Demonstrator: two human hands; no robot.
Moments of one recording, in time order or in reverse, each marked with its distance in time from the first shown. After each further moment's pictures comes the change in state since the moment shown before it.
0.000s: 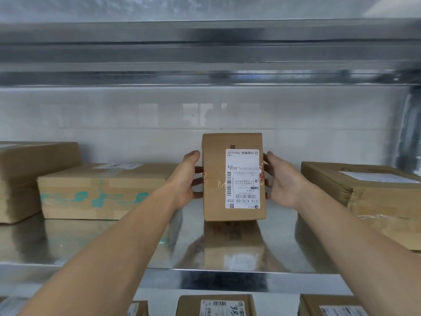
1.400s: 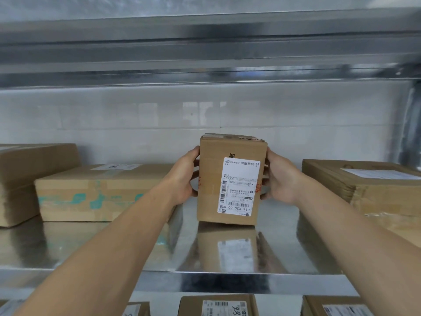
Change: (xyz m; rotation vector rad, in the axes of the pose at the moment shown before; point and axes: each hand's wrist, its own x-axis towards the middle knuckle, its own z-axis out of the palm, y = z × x) left_hand 0.001 0.010 0.002 0.070 -0.103 0.030; right_hand 0.014 -0.004 0.003 -0.141 0.020 0.037
